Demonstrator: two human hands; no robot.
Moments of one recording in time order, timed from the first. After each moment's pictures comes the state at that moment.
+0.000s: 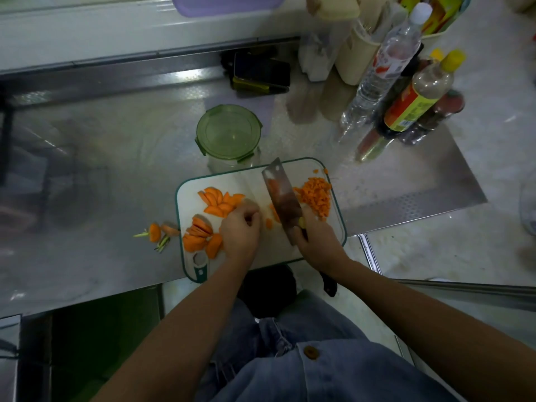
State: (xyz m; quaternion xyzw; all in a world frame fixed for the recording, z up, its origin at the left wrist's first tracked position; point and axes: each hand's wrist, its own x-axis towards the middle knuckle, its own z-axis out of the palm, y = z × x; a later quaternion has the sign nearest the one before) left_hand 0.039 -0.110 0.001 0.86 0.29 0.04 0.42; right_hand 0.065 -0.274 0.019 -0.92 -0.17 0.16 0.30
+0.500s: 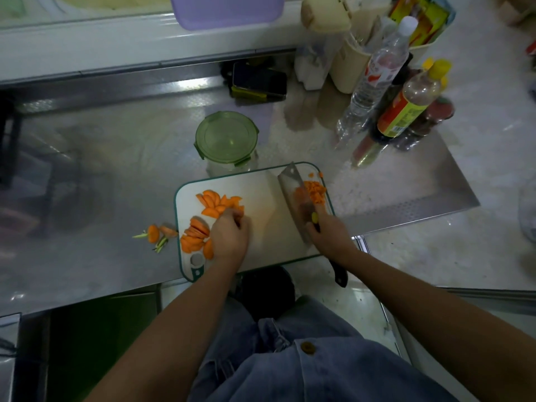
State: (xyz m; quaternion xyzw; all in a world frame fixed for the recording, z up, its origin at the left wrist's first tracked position) left_hand 0.033 -0.099 -0.004 0.87 0.29 0.01 0.39; right_hand 0.088 -0.304 0.011 -0.94 -0.12 0.18 0.26
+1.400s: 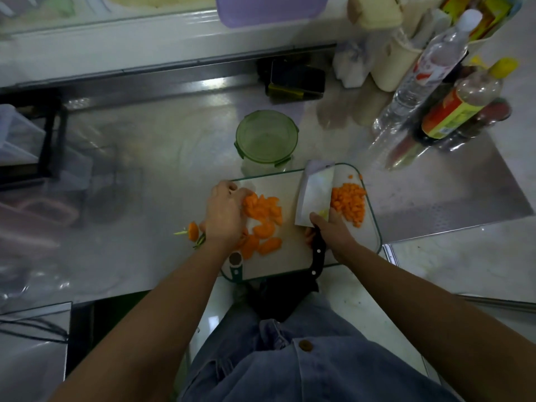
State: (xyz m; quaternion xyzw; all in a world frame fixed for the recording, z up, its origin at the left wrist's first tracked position) left_hand 0.042 0.000 0.007 0.96 0.16 0.01 0.23; right_hand 0.084 -0.225 -0.002 -0.74 0.11 0.29 0.60
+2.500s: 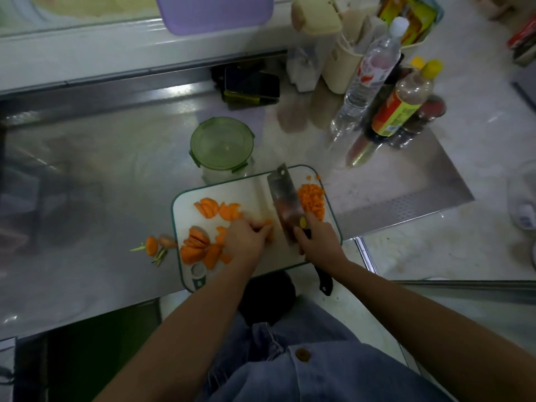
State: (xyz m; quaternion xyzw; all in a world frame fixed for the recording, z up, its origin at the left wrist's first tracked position) left_hand 0.051 -0.118 0.004 0.87 0.31 -0.12 0.37; right_hand 0.072 -0.281 0.015 -0.92 -0.08 0.16 0.35
